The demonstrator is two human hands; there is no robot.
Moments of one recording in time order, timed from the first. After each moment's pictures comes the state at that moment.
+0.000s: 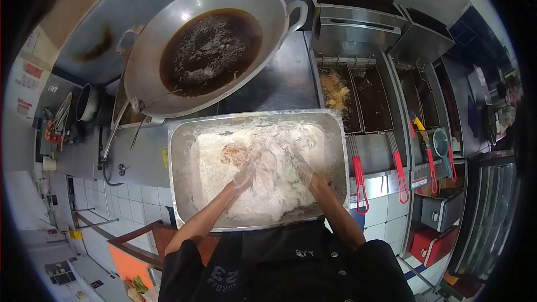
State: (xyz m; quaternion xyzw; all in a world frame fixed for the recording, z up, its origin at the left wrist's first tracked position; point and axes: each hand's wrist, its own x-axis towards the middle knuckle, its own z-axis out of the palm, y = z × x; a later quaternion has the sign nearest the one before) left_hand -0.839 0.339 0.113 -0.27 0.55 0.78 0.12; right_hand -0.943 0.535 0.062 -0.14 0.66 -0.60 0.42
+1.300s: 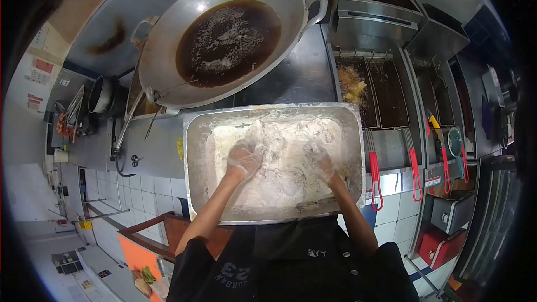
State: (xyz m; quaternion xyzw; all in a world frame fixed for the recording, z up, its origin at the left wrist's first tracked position) left_hand -0.842 0.294 0.182 -0.25 0.93 0.21 0.14; right_hand -0.958 0.536 0.100 -0.09 0.60 -0.62 0.50
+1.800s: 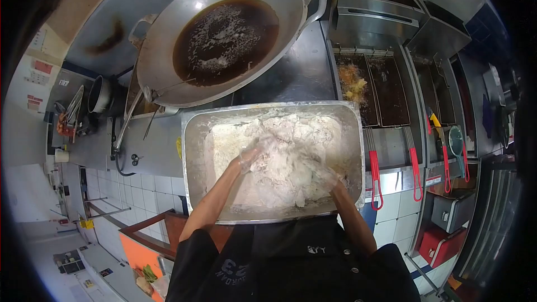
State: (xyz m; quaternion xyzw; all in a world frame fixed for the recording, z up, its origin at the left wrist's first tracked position) left_hand -0.856 0.307 0.132 -0.22 0.67 0.70 0.12; right_hand -0.937 0.557 0.066 -0.17 0.64 -0.55 0.50
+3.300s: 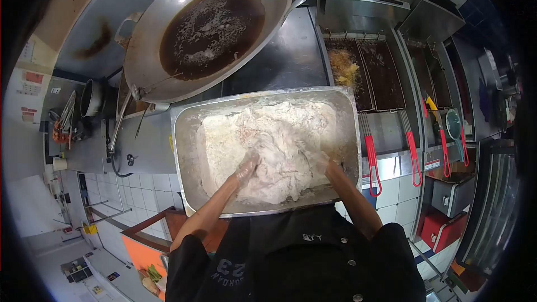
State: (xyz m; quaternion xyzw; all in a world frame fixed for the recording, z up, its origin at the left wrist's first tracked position) left_hand -0.804 0.330 0.128 -0.28 0.62 0.71 0.17; right_hand -0.932 0.564 0.056 -0.13 0.63 -0.55 0.53
